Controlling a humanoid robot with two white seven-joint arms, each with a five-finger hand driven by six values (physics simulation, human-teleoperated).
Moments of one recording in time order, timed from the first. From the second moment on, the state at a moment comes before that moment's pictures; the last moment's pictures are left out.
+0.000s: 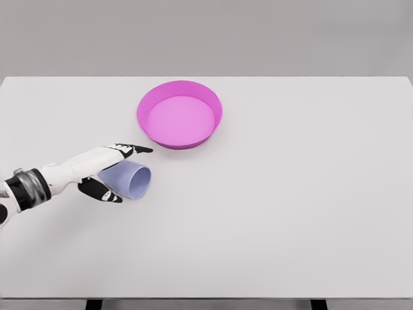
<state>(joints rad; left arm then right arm) -0.40 1.00 -0.81 -1.80 0.01 -0.10 -0.19 0.03 0.00 -0.09 0.02 -0.12 -0.06 0.09</state>
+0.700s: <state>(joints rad) -0.40 0.97 -0.82 -1.78 0.00 -0.05 -0.18 0.03 0.00 -0.09 0.02 -0.12 -0.06 0.09</state>
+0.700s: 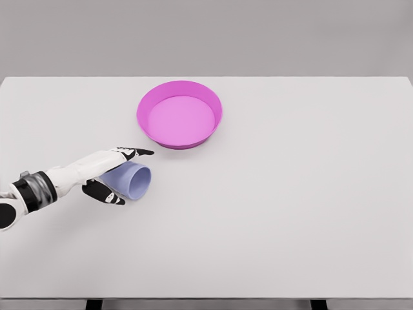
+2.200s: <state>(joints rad) -0.40 0.95 -0.79 -1.78 0.11 -0.04 -0.18 0.03 0.00 -0.09 0.02 -0.12 -0.06 0.09</state>
